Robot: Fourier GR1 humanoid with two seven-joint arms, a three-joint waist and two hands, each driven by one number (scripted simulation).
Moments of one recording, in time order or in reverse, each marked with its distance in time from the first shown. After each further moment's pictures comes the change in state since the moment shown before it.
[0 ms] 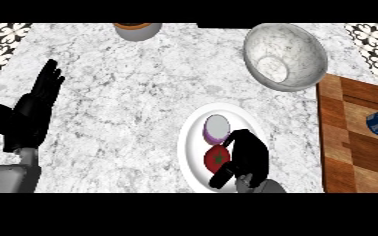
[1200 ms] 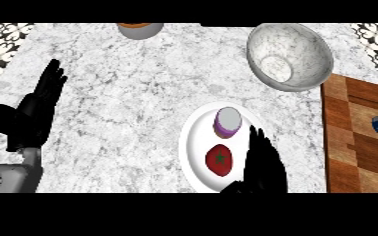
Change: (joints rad) left arm -0.005 0.023 -0.043 0.002 0.025 0.035 -0.012; right arm 0.160 0.020 0.008 -0.271 0.126 0.146 0.054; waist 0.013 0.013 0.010
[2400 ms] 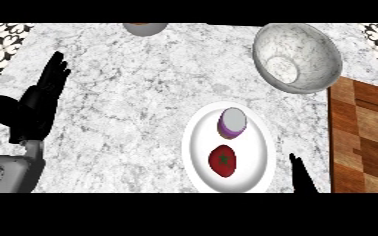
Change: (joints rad) left arm -0.053 0.022 -0.029 0.017 0.021 0.009 0.006; right arm 0.366 -0.077 0.021 -0.367 0.061 -0.146 -0.086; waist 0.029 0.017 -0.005
